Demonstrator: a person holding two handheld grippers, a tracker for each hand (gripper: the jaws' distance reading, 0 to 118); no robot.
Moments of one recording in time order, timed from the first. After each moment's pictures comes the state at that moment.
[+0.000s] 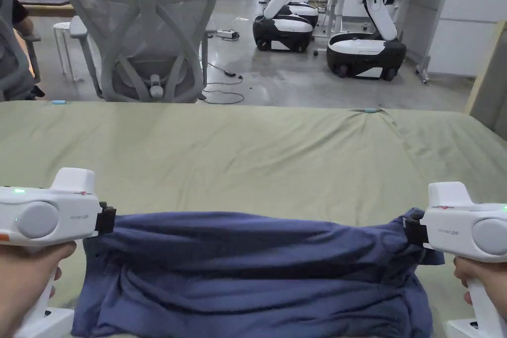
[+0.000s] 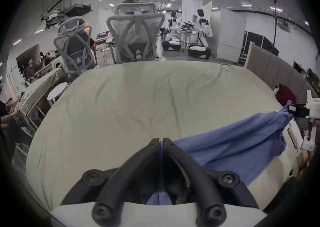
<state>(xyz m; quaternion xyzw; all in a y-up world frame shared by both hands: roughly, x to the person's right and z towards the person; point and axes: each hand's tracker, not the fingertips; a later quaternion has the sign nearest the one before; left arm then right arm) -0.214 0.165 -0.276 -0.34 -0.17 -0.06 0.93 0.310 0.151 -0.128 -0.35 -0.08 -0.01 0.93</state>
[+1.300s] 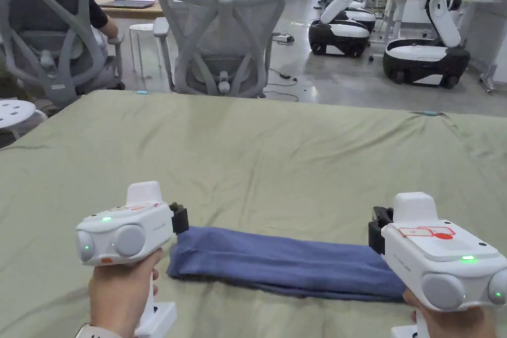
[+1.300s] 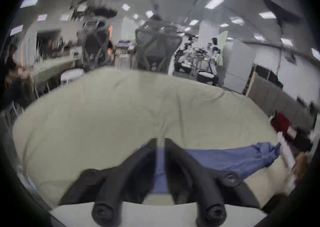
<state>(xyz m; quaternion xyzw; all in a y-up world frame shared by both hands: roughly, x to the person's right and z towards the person) -0.296 0.114 -0.208 -0.29 -0.12 0.11 0.94 0.094 0.140 -0.084 -0.20 -0.02 0.03 0.98</state>
